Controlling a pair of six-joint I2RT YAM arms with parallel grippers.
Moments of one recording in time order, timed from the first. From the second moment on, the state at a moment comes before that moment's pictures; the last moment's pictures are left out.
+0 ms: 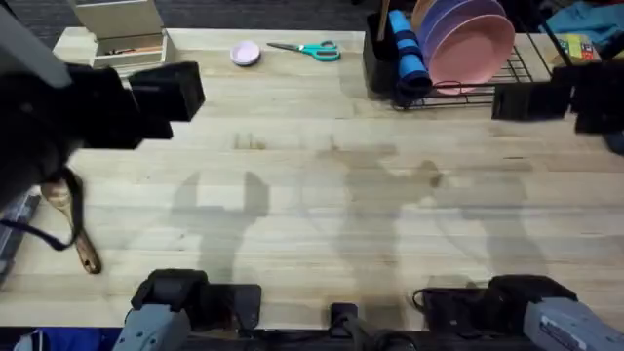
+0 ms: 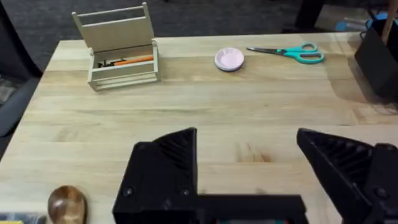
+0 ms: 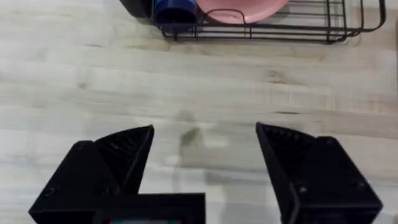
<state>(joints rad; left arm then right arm) -0.01 0.64 1.06 -0.87 -0.07 0.02 0.00 0.96 1.24 -1.13 -0.02 -0.06</state>
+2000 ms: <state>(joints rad) 0.58 0.82 1.21 -1.23 -0.39 -0.30 0.00 1.11 1.40 -1.19 -0.02 -0.06</state>
